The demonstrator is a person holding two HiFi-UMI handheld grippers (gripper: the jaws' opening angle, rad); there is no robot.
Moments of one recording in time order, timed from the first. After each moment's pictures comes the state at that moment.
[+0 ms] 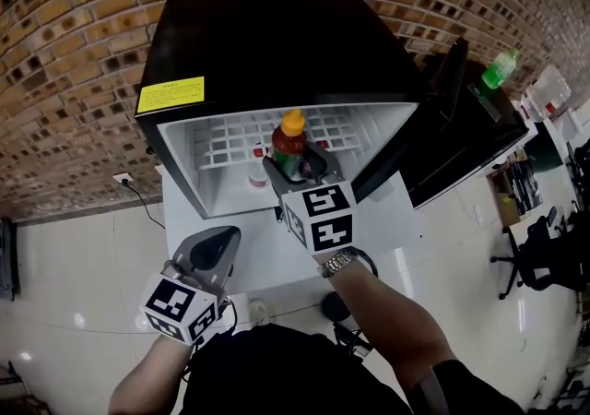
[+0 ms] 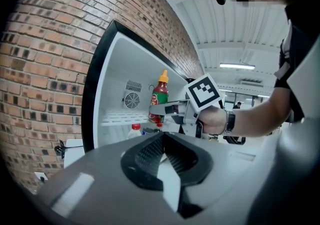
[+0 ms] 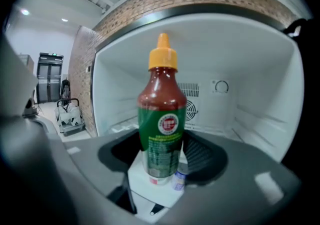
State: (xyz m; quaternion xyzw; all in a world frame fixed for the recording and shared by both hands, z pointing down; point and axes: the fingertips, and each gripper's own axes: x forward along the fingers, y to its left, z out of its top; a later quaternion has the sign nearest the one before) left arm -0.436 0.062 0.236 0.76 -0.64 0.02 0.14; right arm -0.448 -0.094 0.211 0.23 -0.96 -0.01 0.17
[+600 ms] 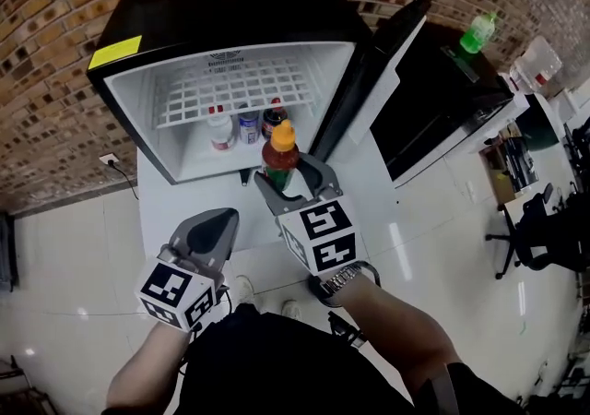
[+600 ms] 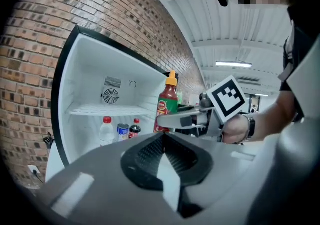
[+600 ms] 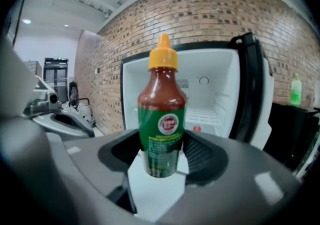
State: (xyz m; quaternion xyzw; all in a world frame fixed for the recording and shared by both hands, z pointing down) left arm -0.331 0.064 0.237 0.77 -0.63 0.03 0.14; right arm -0.322 -0.037 0.229 0.20 -0.96 0.01 0.18
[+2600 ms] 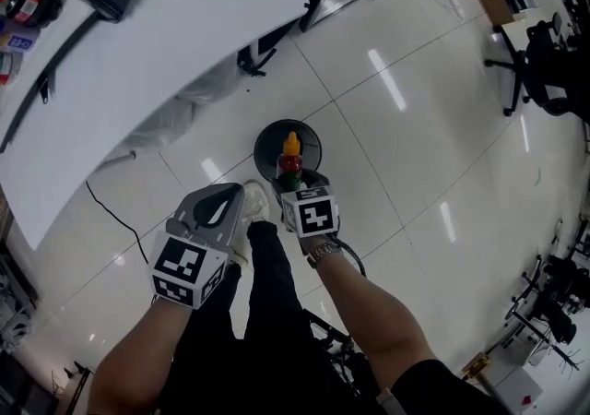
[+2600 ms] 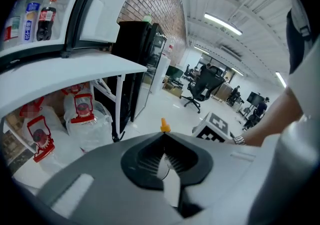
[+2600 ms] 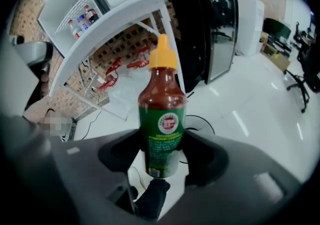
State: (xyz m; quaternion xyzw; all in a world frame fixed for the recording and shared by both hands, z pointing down) left arm -0.003 0.044 0.556 0.82 -0.42 0.22 0.32; right arm 0.087 0.039 0.727 0.35 -0.75 0.39 0.41
